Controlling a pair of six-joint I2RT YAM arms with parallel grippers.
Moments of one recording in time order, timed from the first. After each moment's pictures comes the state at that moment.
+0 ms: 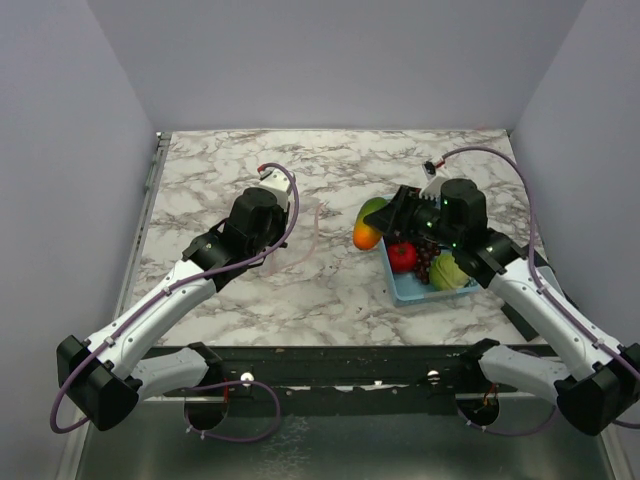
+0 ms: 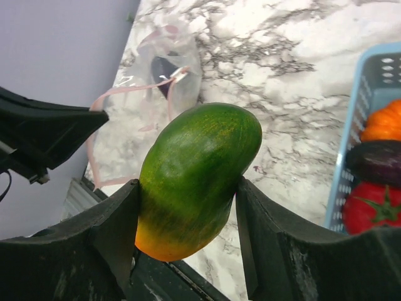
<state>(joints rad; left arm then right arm) -0.67 1.10 1.02 -0.45 -0.25 -0.17 0.50 1.05 0.95 -0.28 -0.20 0.62</state>
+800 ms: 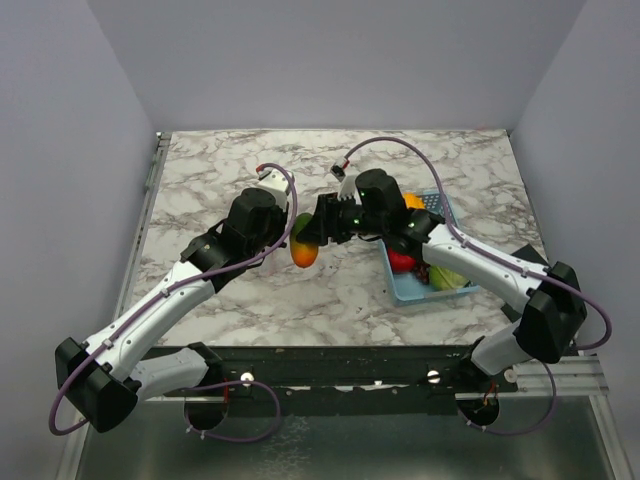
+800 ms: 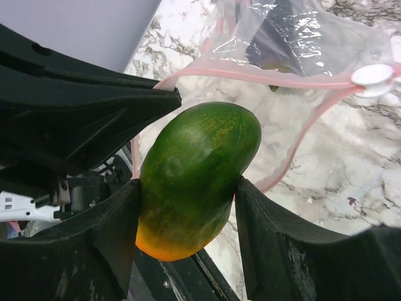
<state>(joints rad) -0.67 1.08 1.01 -0.45 -0.25 -0.17 0.79 1.48 1.20 -0.17 -0.31 0.54</state>
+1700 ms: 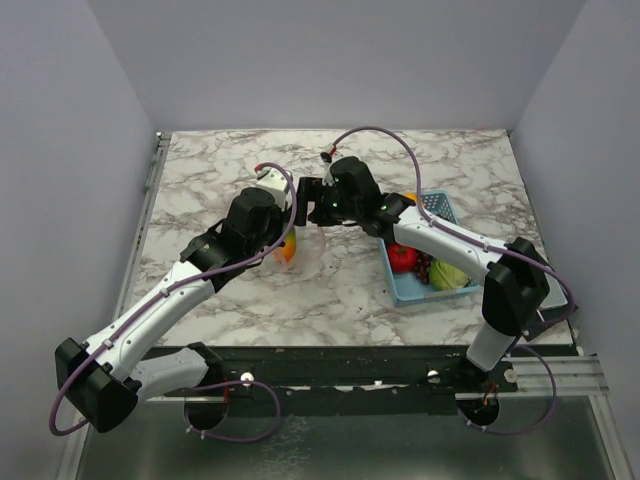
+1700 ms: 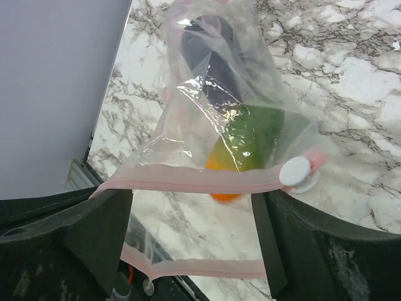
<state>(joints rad) -0.66 1.08 1.01 -0.45 -0.25 -0.17 0.80 1.72 1.41 -0.19 -0.16 0.67</state>
